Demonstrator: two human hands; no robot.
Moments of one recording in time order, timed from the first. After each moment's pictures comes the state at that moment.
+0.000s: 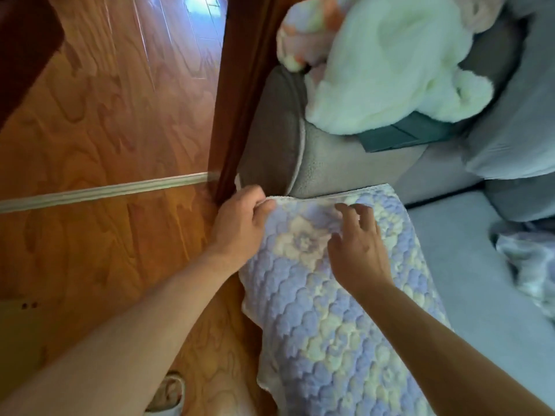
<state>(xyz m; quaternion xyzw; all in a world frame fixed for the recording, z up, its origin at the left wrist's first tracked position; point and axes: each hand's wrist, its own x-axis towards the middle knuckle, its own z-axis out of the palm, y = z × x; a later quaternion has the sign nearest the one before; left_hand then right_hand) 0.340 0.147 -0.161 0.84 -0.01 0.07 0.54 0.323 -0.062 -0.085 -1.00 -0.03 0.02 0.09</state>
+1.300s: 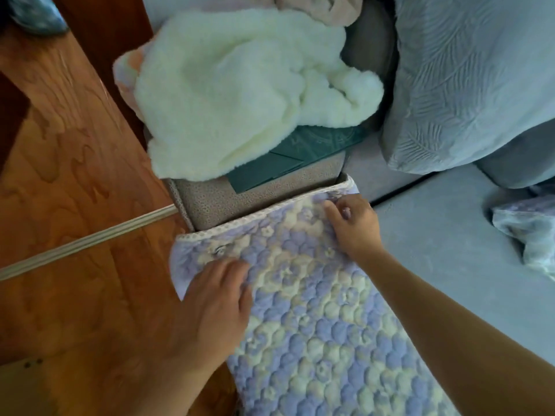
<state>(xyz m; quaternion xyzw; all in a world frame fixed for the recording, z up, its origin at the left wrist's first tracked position) 0.306 0.048 -0.101 0.97 -0.08 0.00 0.23 0.437 -0.220 -0.113 -0.94 0.09 -0.01 0.31</state>
